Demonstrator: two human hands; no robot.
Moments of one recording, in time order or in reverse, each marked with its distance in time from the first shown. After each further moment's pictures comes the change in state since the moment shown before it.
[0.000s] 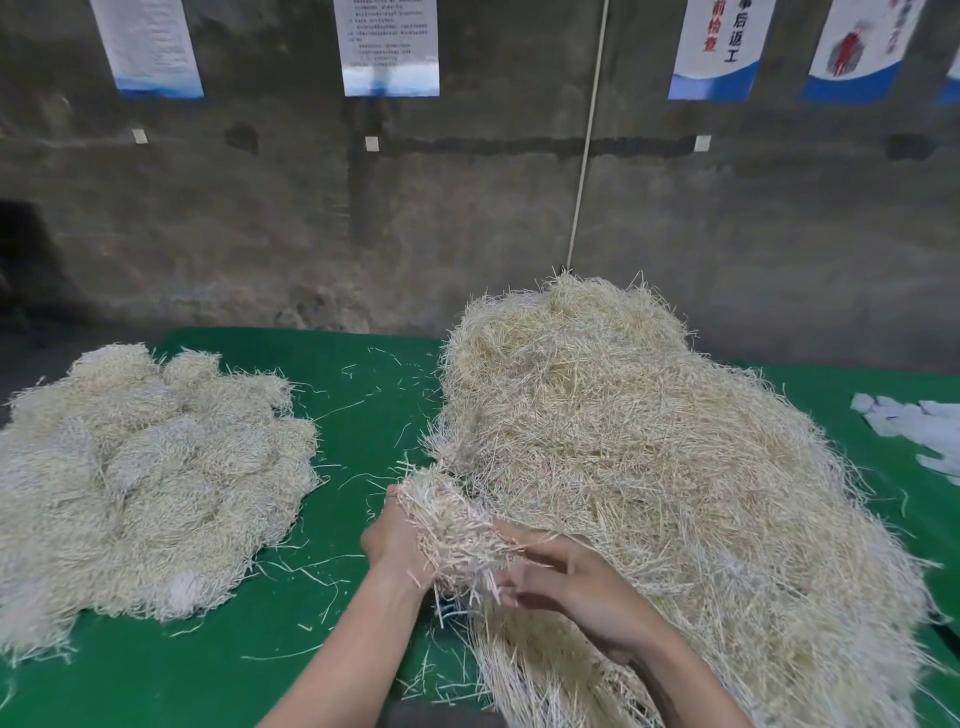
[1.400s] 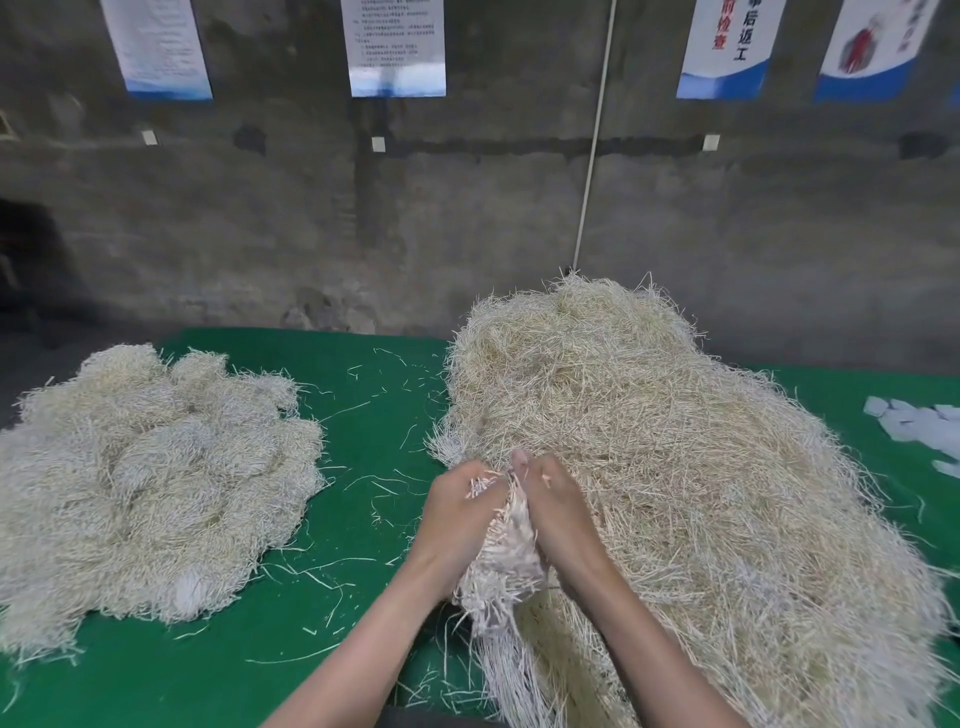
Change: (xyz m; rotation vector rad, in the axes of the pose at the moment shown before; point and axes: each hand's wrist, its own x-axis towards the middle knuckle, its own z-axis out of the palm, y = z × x) left_hand -0.031 0.000 0.020 0.716 -0.465 0.660; right_hand 0.050 -0.025 0.013 -0.107 0.522 -0.101
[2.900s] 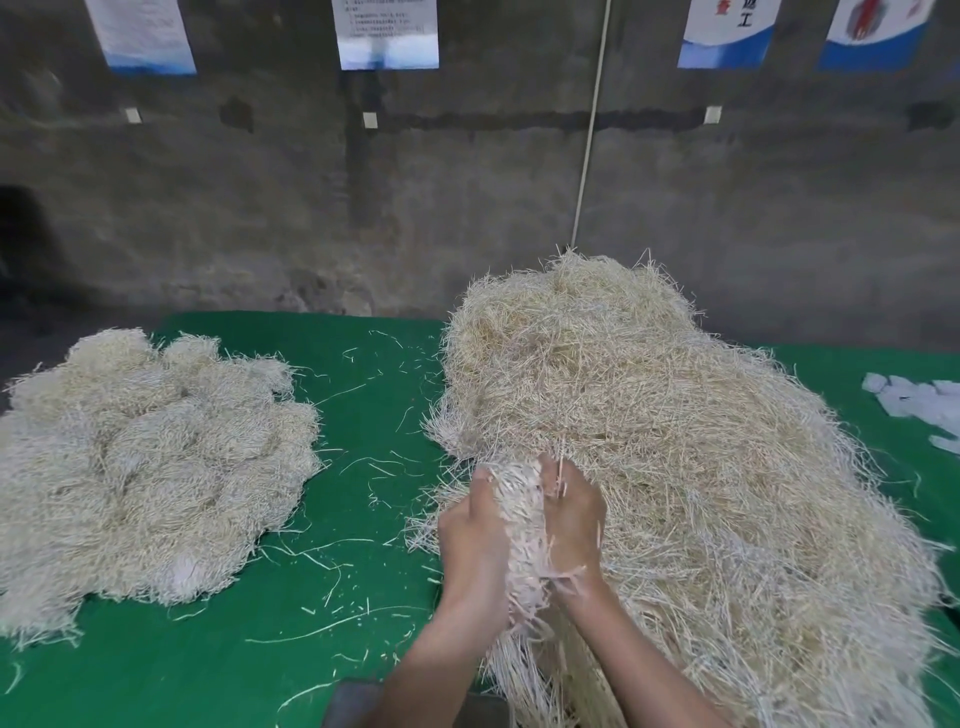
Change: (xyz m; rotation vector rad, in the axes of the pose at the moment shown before) left_hand -0.018 -0.017 0.040 -0.349 0.305 -0.377; right_hand 0.003 0.038 0.006 -0.151 0.360 -0.090
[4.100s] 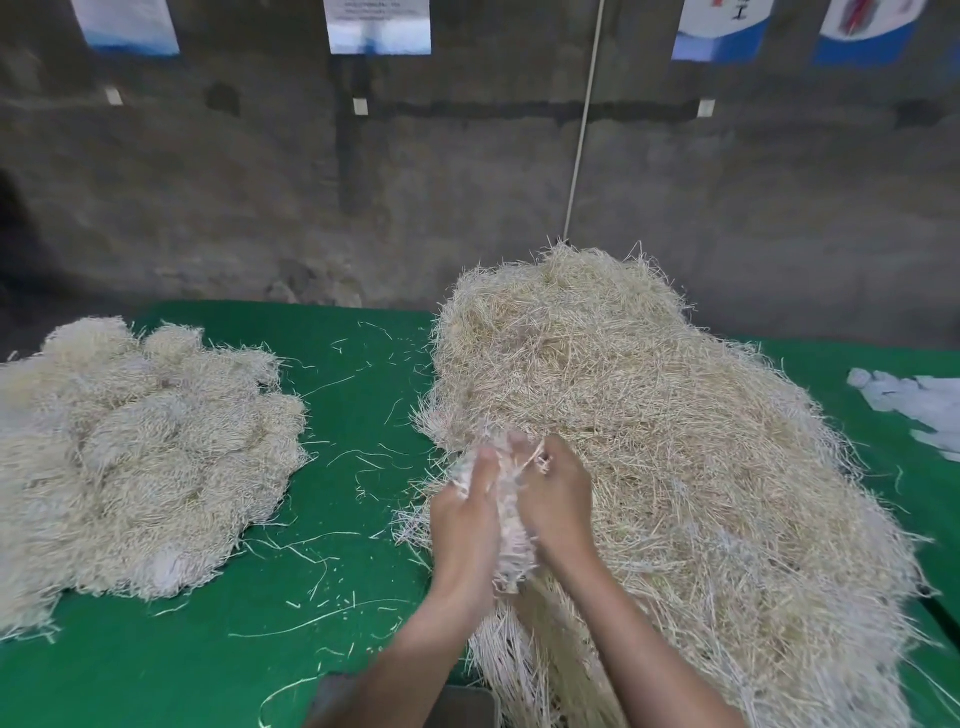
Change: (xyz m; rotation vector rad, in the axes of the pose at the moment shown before) left_hand -0.005 0.008 0.004 0.000 -0.118 0.076; right_hand 0.003 -0.022 -0.007 0.077 -0.120 0.056
